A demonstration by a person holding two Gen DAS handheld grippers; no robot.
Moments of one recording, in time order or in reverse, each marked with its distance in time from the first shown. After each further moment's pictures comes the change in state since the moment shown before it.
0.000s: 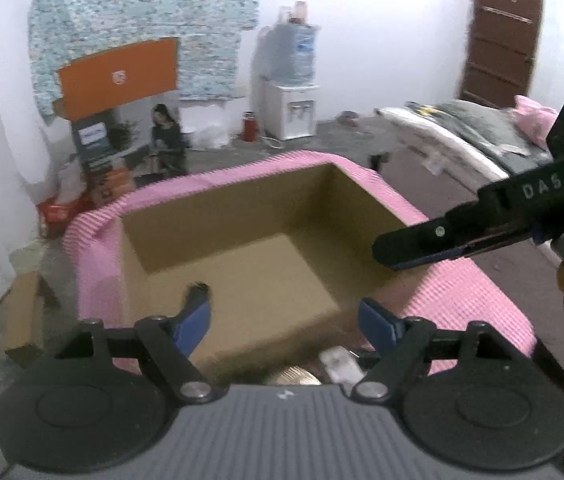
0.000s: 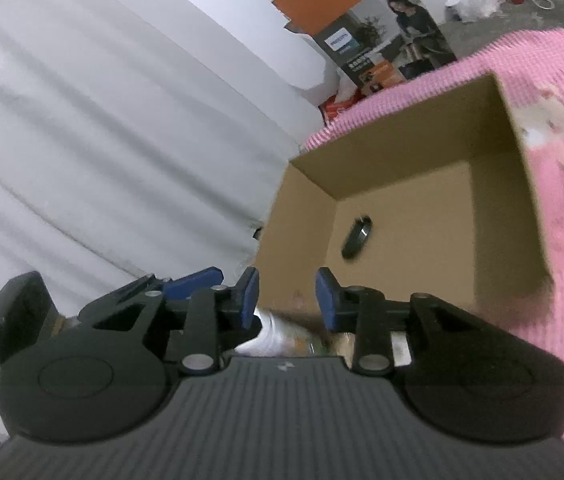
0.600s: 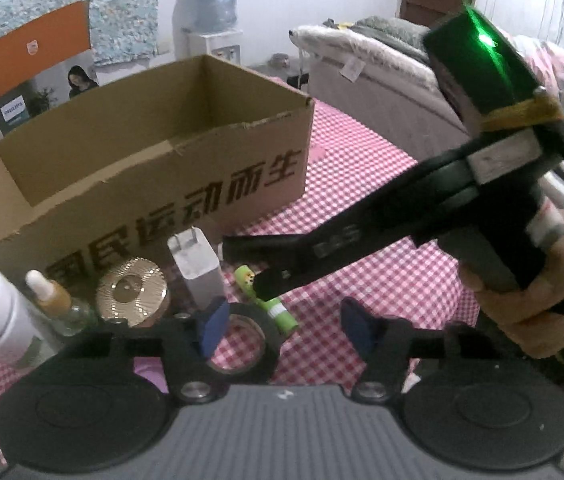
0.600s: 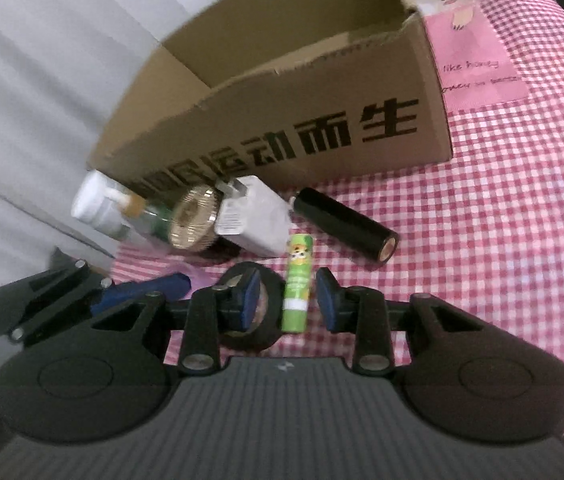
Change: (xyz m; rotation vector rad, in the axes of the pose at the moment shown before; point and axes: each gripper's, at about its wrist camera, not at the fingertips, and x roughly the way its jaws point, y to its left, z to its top) left arm 0.066 -0.083 -0.088 0.134 0.139 -0.117; right arm 0.054 -0.075 -0.103 -0.024 0.141 -0.304
